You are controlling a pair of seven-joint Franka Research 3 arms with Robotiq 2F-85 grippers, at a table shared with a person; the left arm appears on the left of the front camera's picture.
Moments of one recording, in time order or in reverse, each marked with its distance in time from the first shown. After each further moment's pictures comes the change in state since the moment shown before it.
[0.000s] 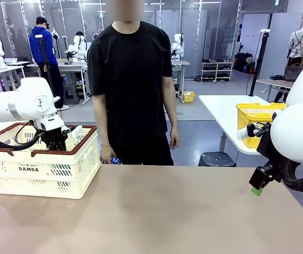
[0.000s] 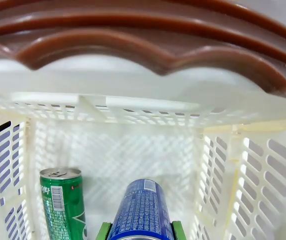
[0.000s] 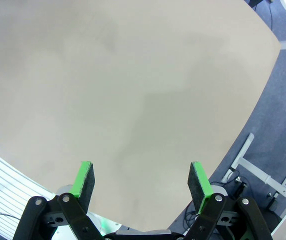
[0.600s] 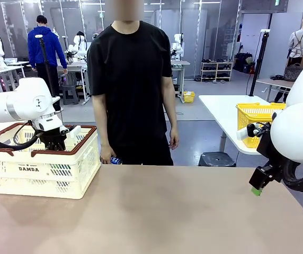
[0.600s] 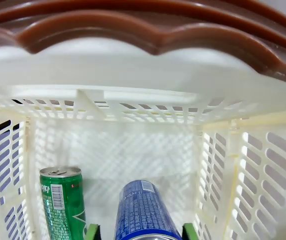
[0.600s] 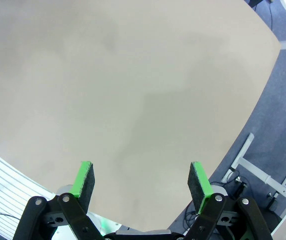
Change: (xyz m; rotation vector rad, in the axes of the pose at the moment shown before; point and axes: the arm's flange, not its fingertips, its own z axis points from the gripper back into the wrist) left arm -0.005 0.000 0.000 0.001 -0.010 -0.014; right arm 0.000 0.000 0.000 0.000 0.000 0.000
